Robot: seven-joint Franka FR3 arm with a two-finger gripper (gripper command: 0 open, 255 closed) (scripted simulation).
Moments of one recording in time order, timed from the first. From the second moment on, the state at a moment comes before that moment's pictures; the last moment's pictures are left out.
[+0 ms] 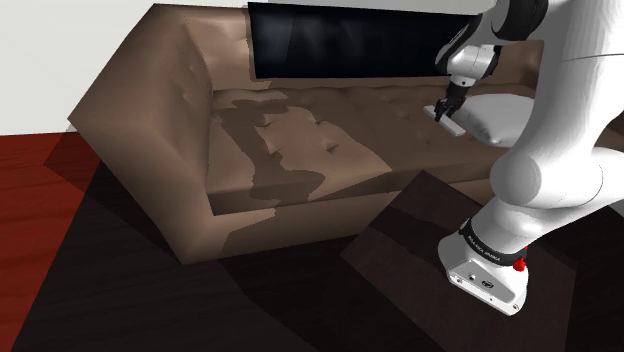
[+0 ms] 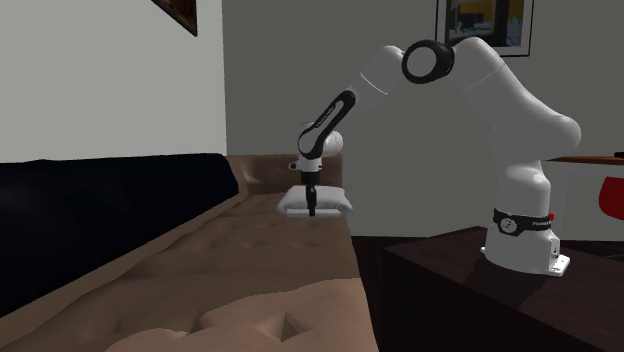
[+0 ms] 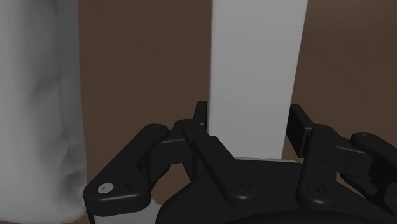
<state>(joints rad) -0.66 0.64 -0.40 -1.79 0.29 2.36 -0.82</state>
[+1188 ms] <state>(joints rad) -0.69 0.76 -0.36 -1.77 0.34 2.46 -0.85</state>
